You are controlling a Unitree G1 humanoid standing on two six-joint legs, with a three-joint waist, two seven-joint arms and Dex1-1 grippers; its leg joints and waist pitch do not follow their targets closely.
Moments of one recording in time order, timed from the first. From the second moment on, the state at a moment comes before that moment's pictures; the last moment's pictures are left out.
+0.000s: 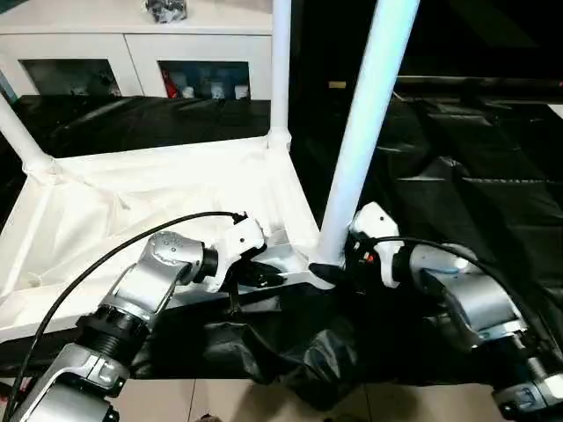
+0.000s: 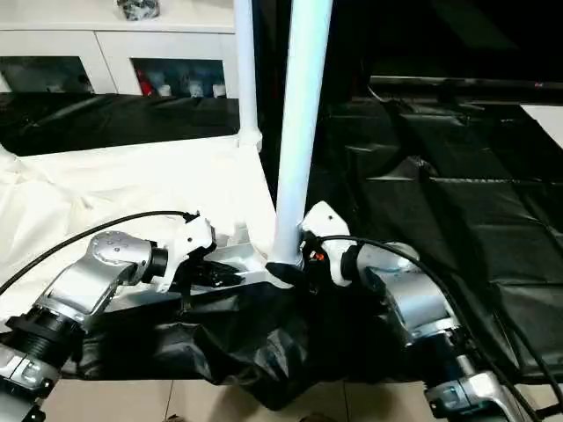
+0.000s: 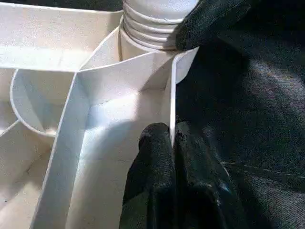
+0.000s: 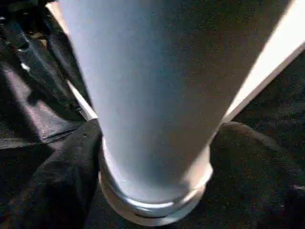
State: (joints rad) left arm -0.51 0.41 -0.33 0.37 -0.05 0.31 -1.15; right arm -0.42 -0.40 0.25 0.24 0.13 0.36 0.88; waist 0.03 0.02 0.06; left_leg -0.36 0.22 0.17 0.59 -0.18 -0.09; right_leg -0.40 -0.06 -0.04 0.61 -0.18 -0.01
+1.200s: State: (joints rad) left arm -0.61 0.19 -0.28 0.56 0.04 0.33 -0.81; right arm -0.56 -0.10 0.09 0.59 0.05 0.26 0.41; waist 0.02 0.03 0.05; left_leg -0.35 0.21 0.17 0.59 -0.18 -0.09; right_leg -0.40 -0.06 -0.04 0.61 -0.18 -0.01
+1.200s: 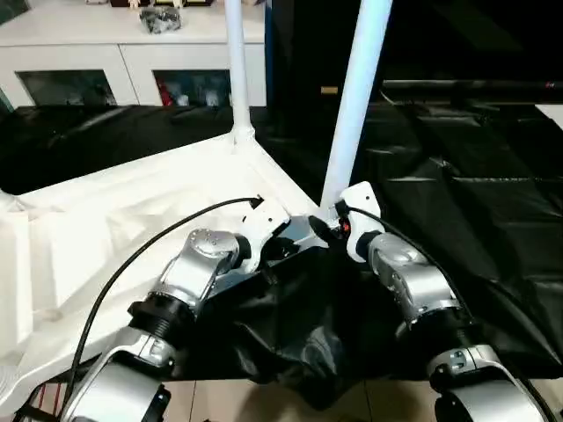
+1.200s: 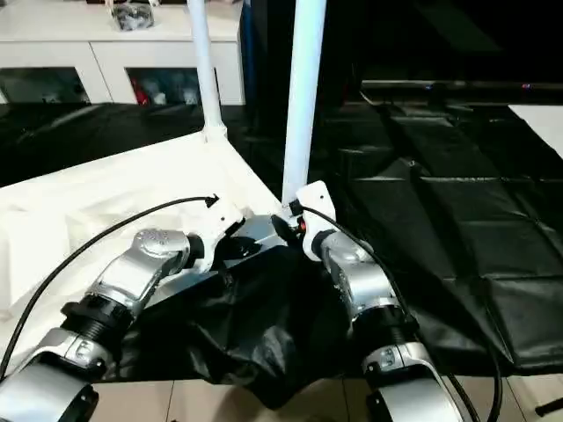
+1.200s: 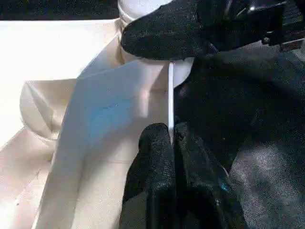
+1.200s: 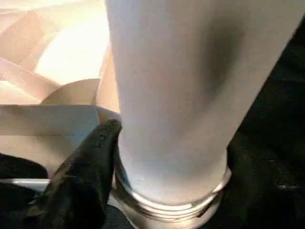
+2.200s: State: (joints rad) left arm -0.51 0.42 -0.34 0.42 -0.05 0.25 -1.28; right arm -0.46 -0.47 0.30 0.28 0.12 0.23 1.17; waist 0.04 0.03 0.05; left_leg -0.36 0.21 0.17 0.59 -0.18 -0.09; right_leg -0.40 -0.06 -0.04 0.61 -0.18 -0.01
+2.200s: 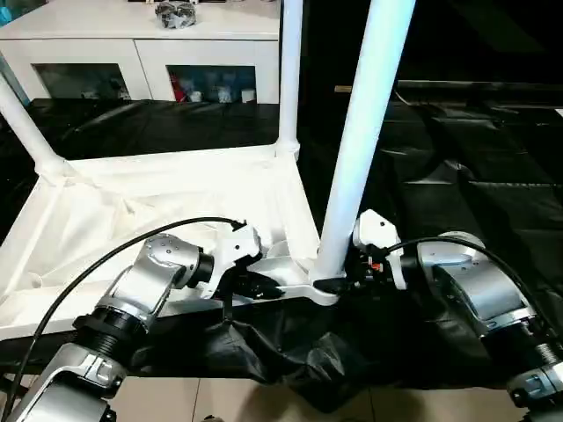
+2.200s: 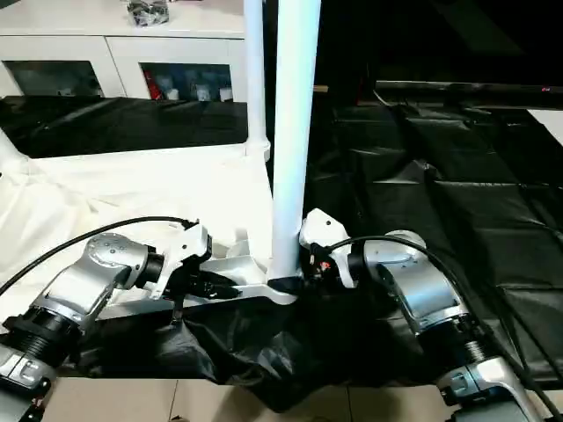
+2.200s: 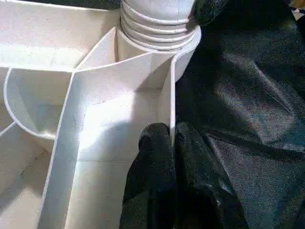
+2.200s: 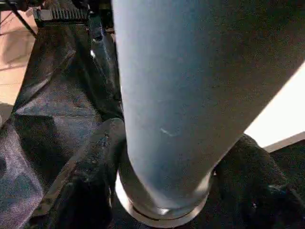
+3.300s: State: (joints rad) left arm -0.59 0.22 -0.28 0.55 0.03 0.32 -0.92; right arm -0.51 -0.20 0.10 0.45 0.08 0.34 0.69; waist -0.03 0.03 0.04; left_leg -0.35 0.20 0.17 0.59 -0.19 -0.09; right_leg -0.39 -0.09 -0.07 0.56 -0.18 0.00
